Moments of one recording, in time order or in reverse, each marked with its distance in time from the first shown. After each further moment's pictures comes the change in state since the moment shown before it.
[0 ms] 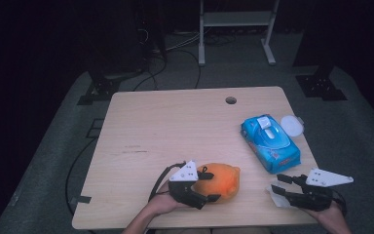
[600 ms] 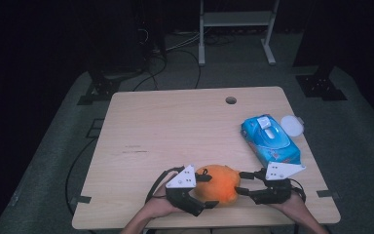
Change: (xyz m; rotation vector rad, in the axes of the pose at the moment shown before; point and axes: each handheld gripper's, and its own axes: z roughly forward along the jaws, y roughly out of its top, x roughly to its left) left arm -0.009 0.005 -0.015 0.008 0.027 0.071; right arm 0.040 0.045 0.075 0.000 0.238 -0.102
